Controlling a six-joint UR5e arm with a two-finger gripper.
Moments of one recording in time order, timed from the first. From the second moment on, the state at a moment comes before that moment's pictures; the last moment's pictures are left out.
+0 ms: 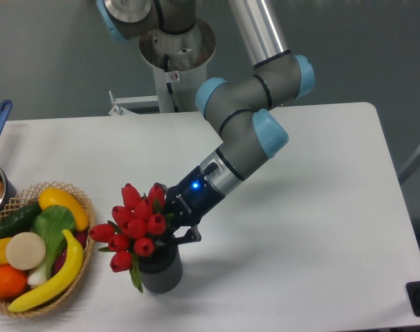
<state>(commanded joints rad) 2.52 -1.96 -1.74 -0.82 0.48 1.30</state>
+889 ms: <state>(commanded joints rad) 2.56 -1.82 -1.68 -0.82 0.40 1.02</state>
